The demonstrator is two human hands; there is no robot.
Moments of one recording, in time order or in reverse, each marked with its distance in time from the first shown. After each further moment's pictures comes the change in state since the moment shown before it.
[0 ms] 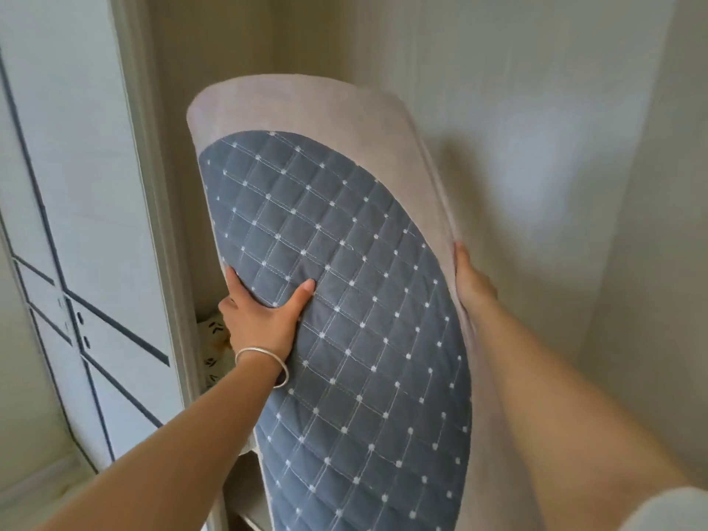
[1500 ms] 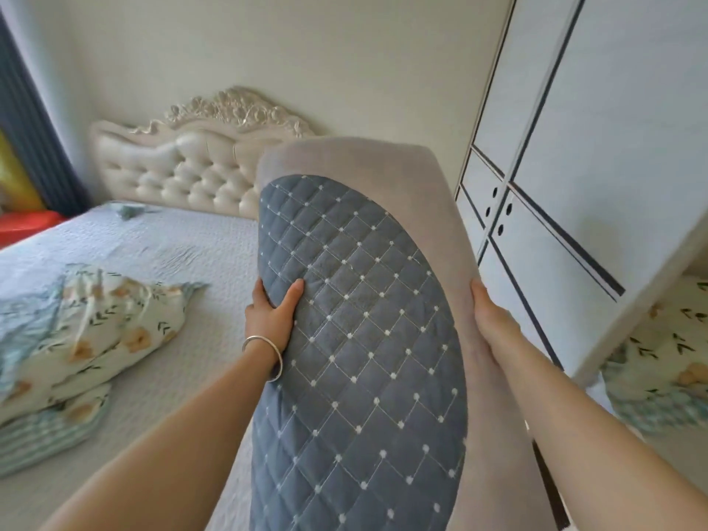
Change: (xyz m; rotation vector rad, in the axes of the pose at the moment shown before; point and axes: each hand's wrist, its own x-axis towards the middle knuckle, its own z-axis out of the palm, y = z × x) left_hand -0.156 -0.136 -0.493 0.326 0.867 -0.485; right_hand -0.377 0.023 0.358 -0.374 -1.099 -0.195
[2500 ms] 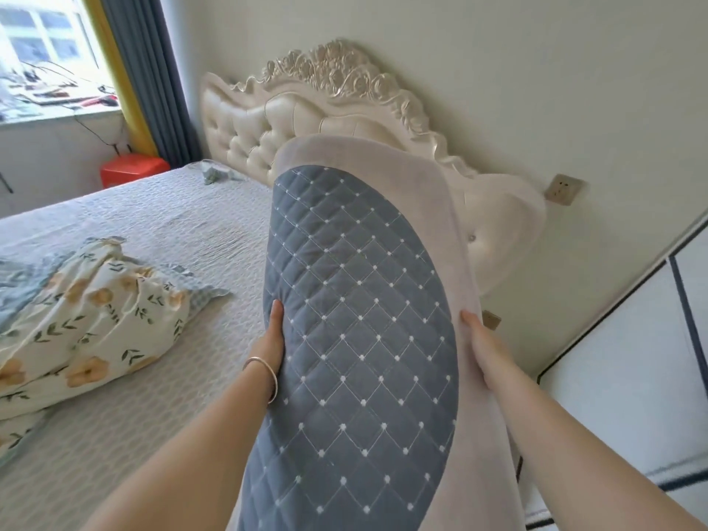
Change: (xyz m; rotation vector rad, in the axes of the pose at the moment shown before) left_hand 0.433 -0.028 0.207 -0.281 0.310 -0.633; right_hand 0.514 -0.271 0.241 -0.027 -0.465 -0.086
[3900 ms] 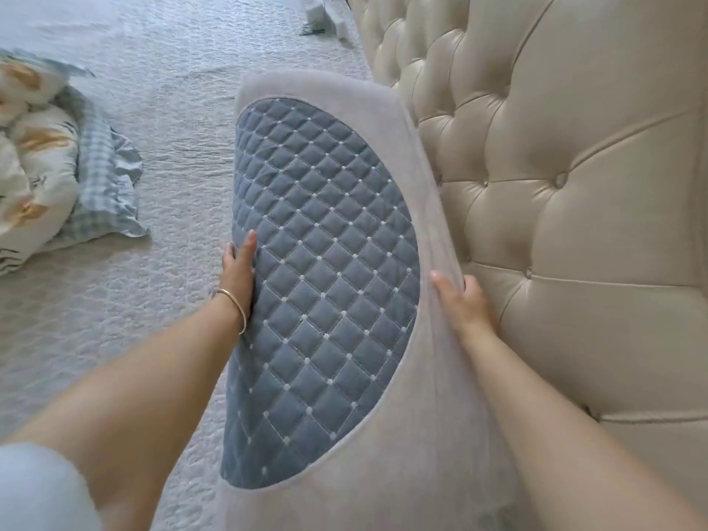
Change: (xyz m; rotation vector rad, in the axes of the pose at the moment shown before) left_hand 0.616 0.106 0.259 -0.547 0.651 0.041; right_hand 0.708 -0.257 0.311 -0.780 -0.531 -0.432
